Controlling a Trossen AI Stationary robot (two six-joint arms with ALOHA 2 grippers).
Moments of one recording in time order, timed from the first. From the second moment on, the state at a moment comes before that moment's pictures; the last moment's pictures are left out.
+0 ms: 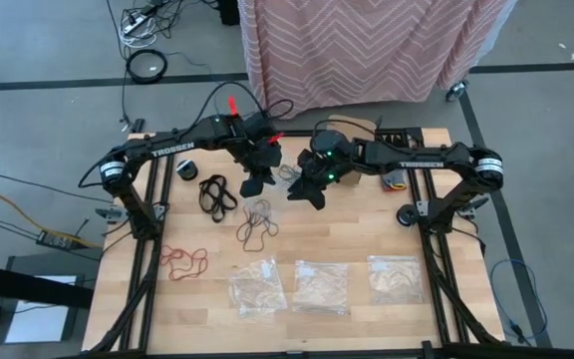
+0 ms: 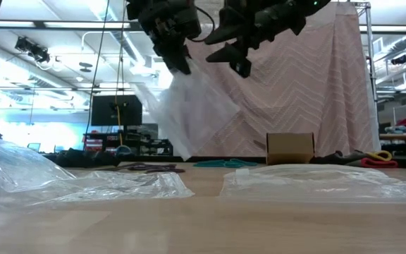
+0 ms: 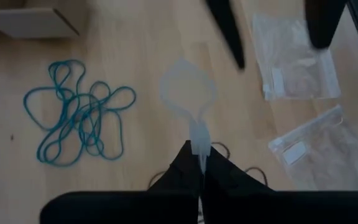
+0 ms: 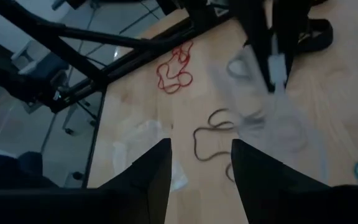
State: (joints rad) left arm 0.39 1.69 1.56 -0.95 0.43 0.41; right arm -0.24 1.55 1.20 -0.22 -0.46 0.33
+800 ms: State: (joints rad) left arm 0.41 1.56 1.56 -1.07 0.41 0.38; right arm -0.46 1.81 1.20 -0.40 -0.26 0.21
